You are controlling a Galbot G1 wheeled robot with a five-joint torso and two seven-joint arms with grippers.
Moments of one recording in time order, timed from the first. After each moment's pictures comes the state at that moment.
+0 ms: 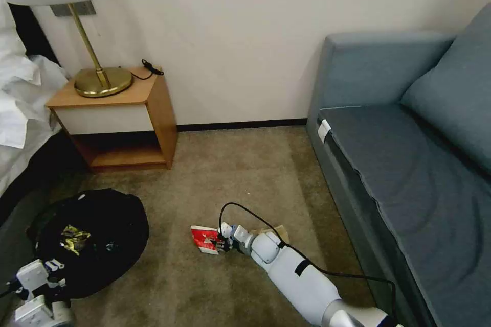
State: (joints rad) left arm 1.72 -1.49 -0.96 -1.96 -0.25 -0.03 -0.37; right arm -0.75 1.55 -0.21 0.81 -0.15 -0.06 -0.35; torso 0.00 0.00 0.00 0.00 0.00
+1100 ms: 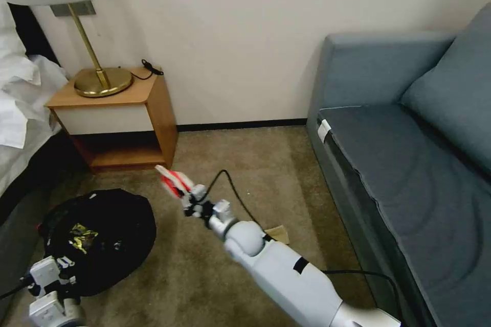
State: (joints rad) left arm 1.70 -1.51 -0.91 -1.95 -0.19 -0.02 -0.37; right arm -0.76 1.52 -0.48 1.39 0.44 0.04 -0.03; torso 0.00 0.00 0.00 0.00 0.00
